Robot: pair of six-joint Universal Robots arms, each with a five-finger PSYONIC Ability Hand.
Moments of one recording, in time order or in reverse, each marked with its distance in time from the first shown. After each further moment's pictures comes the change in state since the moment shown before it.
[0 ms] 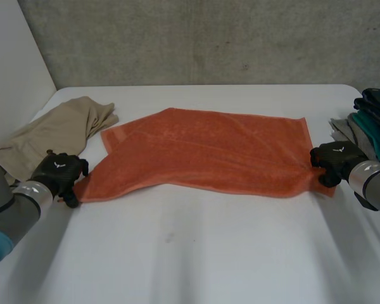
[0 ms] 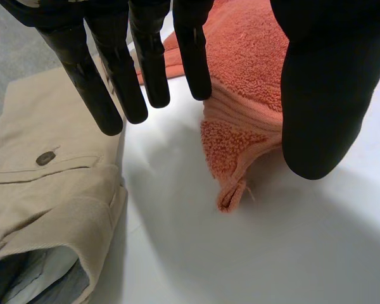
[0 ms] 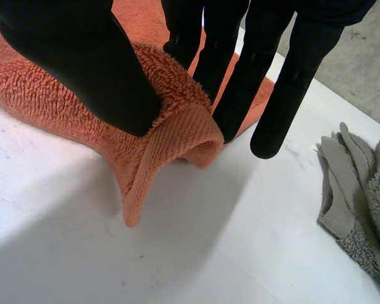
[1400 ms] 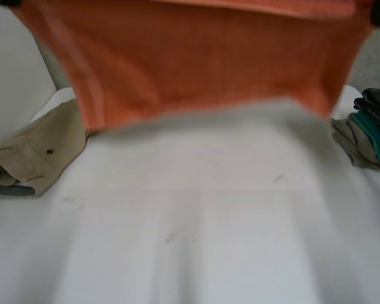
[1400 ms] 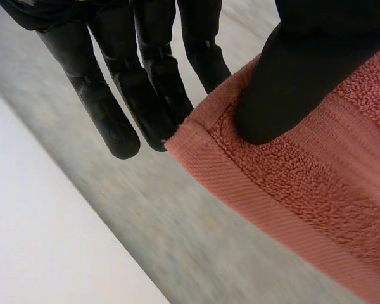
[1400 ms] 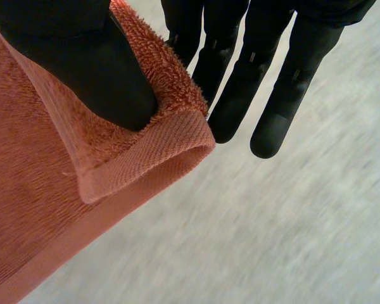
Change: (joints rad) left arm -0.080 0.038 0.902 -0.013 -0.133 -0.156; right arm 0.074 -0.087 -0.512 -0.336 0.179 0.029; left_hand 0.615 0.652 0.644 0.656 0.600; right_hand 0.000 0.000 0.009 0.000 0.004
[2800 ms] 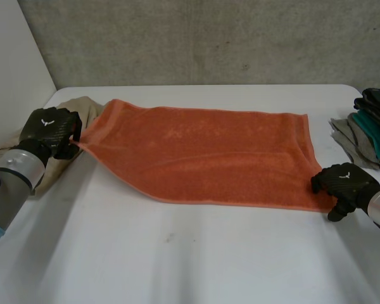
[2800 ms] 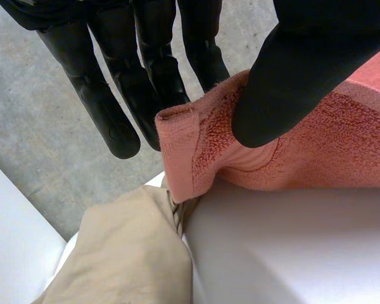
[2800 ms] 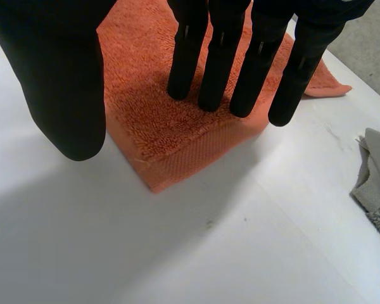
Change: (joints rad) left arm 0.053 0.155 -0.916 0.172 0.188 -0.070; right arm -0.241 -0.006 0.789 0.274 -0.432 -0.314; left_hand 0.000 0.001 0.000 0.000 0.000; right_hand -0.440 -0.521 -0.567 -0.574 -0.585
